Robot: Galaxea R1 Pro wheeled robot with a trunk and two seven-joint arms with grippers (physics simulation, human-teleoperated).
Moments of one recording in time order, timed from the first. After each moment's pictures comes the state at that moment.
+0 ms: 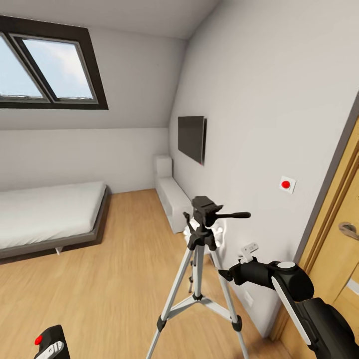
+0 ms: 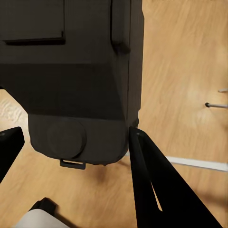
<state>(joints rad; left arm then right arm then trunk) 0.15 0.09 0.25 -1.29 0.69 0.40 0.23 -0.35 -0.22 0.16 -1.61 0.00 0.96 0.49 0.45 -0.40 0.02</state>
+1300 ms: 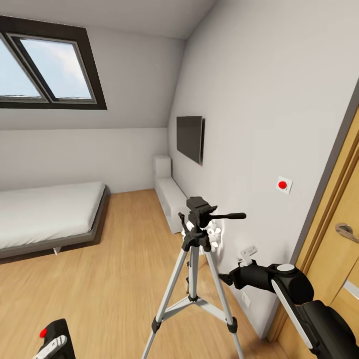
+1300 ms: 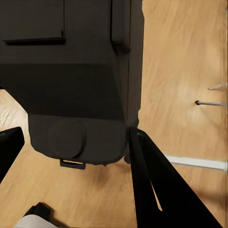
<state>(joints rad) 0.13 0.10 0.24 -1.29 0.69 0.41 0.22 -0.34 -0.24 0.18 -1.61 0.00 0.95 0.50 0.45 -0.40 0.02</state>
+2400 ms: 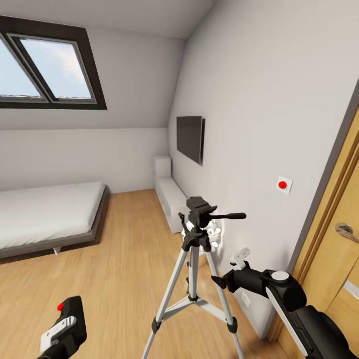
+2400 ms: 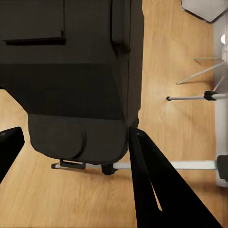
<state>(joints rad) 0.07 0.16 0.20 -1.30 0.65 0.47 0.08 -0.32 -0.23 0.22 -1.54 0.00 0.75 0.50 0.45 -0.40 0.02</state>
